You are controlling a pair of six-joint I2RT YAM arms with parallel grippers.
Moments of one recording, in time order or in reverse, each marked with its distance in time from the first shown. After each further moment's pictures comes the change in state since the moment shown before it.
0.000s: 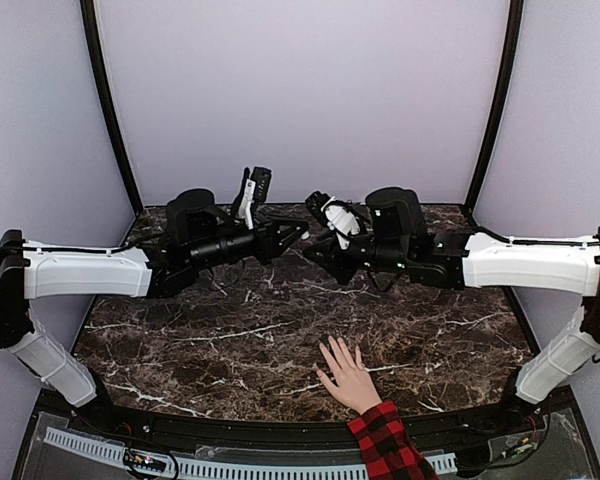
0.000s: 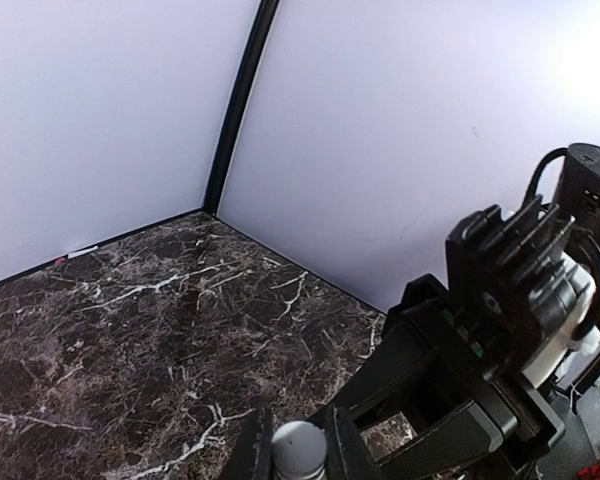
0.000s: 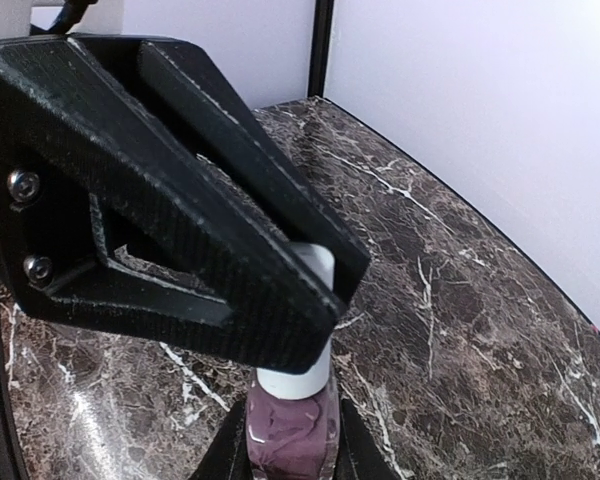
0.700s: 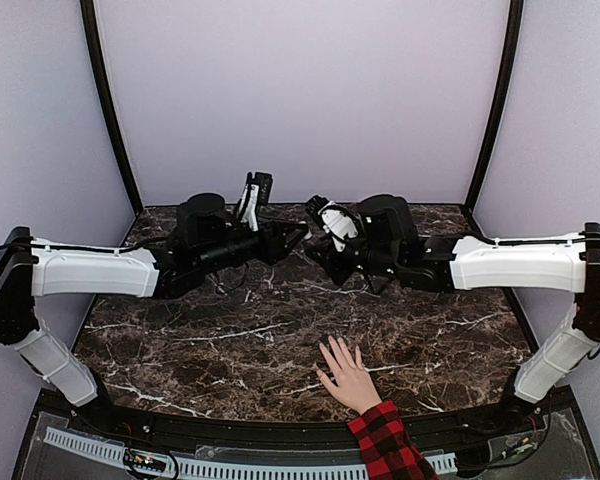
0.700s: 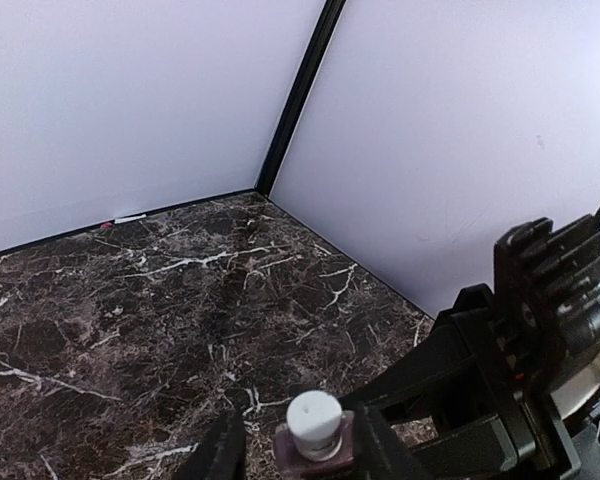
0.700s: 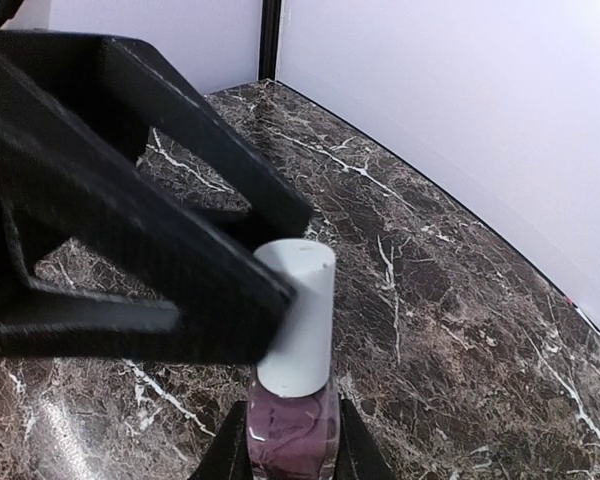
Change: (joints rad) left arm -0.013 0.057 0.017 -0.031 -0.157 -0.073; right arm -0.002 0.070 -0.006 0.047 0.124 0.010
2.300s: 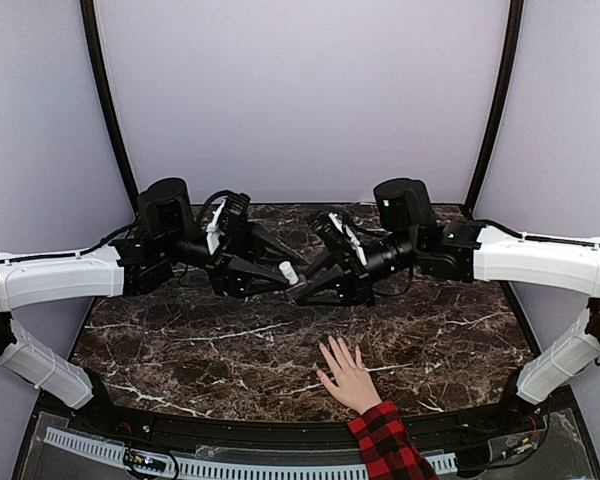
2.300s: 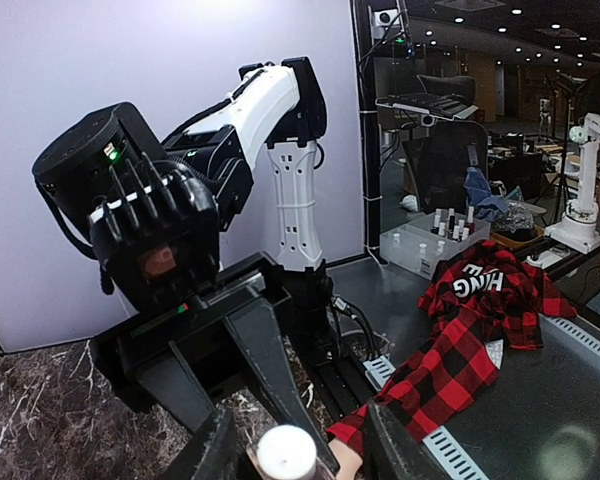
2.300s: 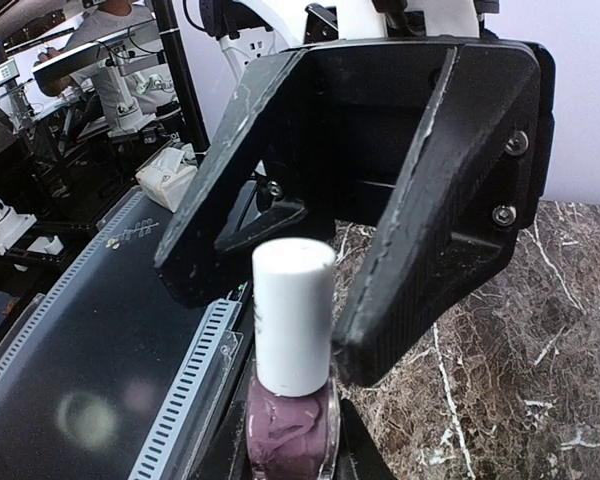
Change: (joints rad) left arm 0.023 -0.195 -0.035 -0.040 0.971 0.454; right arm -0.017 -0.103 0.033 -0.140 -1.011 -0.122
